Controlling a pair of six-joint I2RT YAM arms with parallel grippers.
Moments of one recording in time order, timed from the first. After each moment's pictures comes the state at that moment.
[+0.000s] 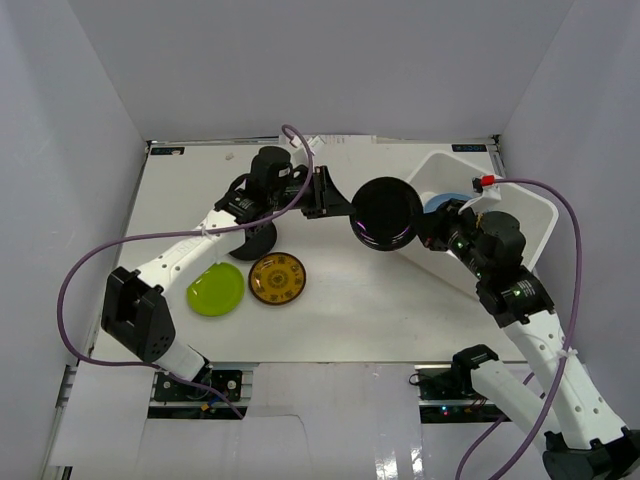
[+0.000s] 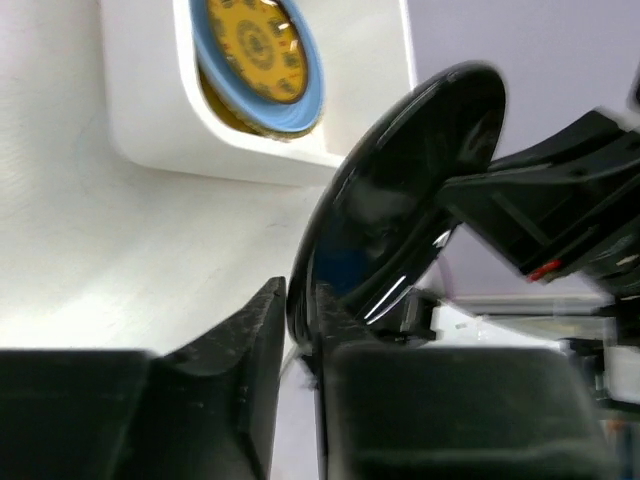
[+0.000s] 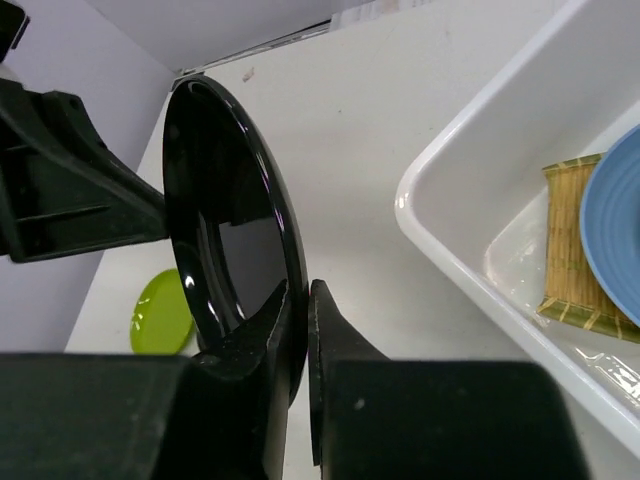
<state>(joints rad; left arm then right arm) -0.60 1.53 1.32 -0.13 0.60 -0.72 0.39 0.72 0.84 -0.31 -0.11 0.55</state>
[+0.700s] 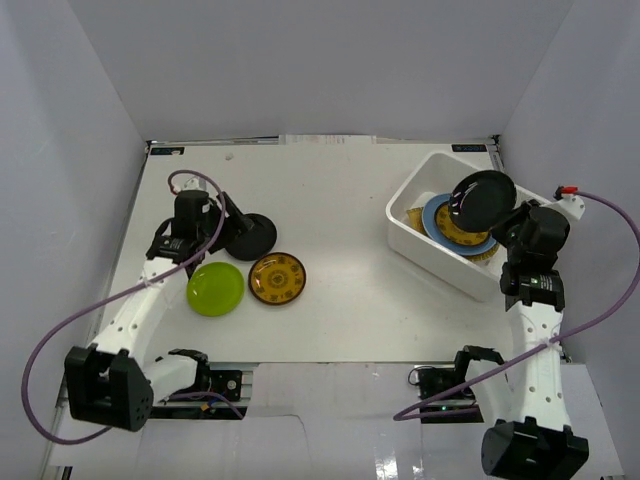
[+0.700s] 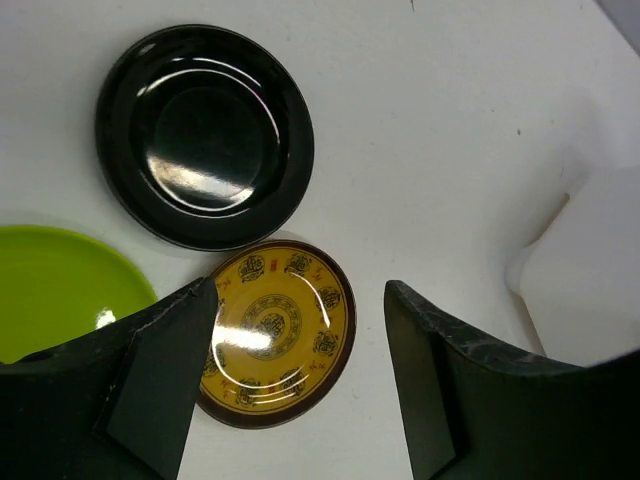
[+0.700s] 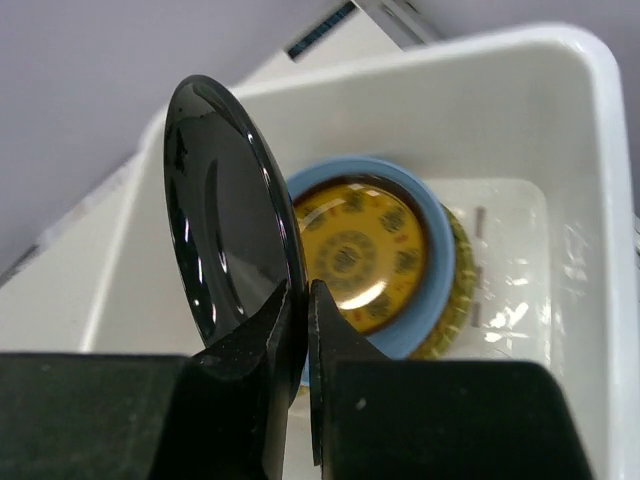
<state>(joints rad) -0.18 1.18 0.91 -0.38 0.07 -0.68 -0.15 0.77 0.82 -0.31 0.09 0.49</state>
